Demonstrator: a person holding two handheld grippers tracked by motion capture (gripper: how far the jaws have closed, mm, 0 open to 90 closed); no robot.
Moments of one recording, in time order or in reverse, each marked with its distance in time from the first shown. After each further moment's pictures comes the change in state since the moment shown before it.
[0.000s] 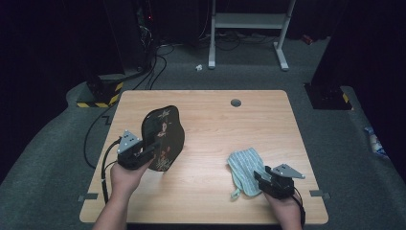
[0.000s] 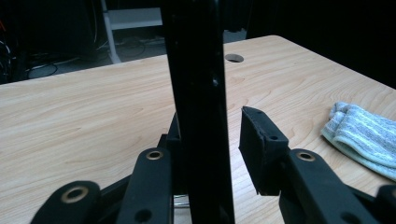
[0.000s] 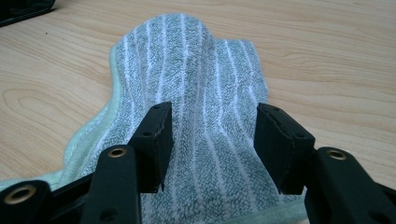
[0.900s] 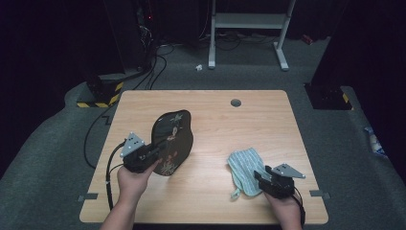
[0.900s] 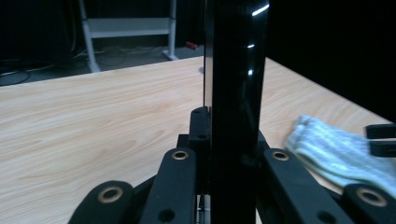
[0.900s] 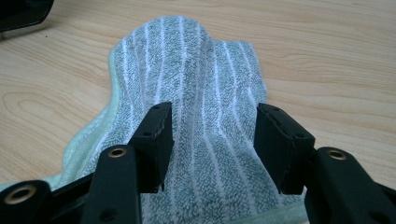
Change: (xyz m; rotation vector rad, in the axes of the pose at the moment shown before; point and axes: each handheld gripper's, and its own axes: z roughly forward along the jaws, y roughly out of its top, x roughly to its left) left arm -0.029 0.005 -0.003 -0.055 -0.096 -0.030; right arm -0.001 0.000 0.000 -0.008 0.001 0.009
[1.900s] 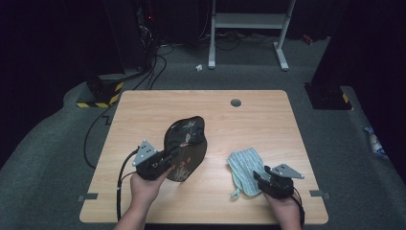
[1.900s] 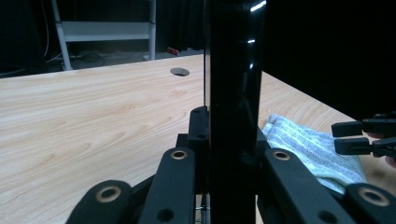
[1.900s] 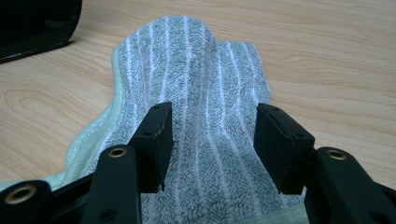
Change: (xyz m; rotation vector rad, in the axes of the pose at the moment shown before) left arm -0.024 -0.017 0.014 -0.026 -0.053 0.001; right arm 0.003 0.001 0.000 0.003 -0.001 -0.015
